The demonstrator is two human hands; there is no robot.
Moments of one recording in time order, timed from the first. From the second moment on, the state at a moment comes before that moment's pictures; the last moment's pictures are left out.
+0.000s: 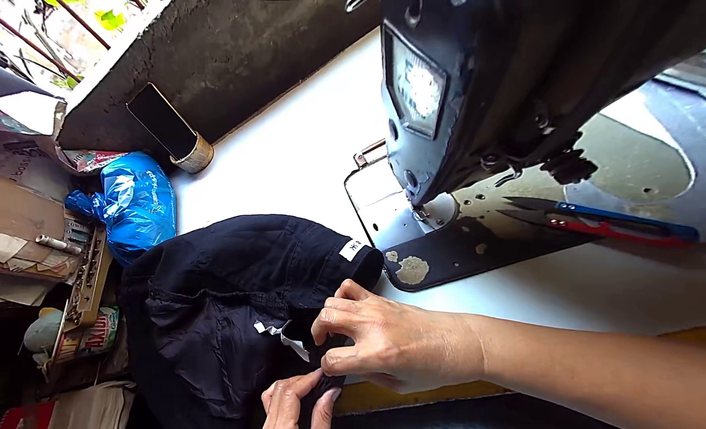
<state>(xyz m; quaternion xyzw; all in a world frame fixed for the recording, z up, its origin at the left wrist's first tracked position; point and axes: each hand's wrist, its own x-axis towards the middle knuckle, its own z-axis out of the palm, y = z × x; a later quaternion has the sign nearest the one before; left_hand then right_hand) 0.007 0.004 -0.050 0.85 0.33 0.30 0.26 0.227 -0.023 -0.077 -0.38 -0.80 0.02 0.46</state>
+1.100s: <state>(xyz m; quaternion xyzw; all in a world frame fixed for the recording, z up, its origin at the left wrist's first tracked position) 0.012 -0.004 -0.061 0.83 0.34 0.36 0.26 0.218 -0.027 -0.077 -0.38 -0.81 -0.02 0.44</state>
